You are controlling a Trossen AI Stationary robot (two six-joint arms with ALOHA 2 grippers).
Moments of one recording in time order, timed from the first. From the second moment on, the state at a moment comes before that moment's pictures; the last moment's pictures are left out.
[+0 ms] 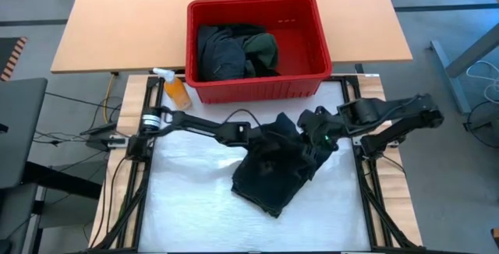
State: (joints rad) left arm 0.01 2.05 1.45 -0.17 0.16 -0.20; right arm 0.24 1.31 1.49 -1.15 0.23 0.62
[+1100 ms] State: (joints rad) left arm -0.23 1.86 0.96 0.73 -0.13 -0.27; right arm 0.12 1.44 1.65 -1.16 0.21 0.60
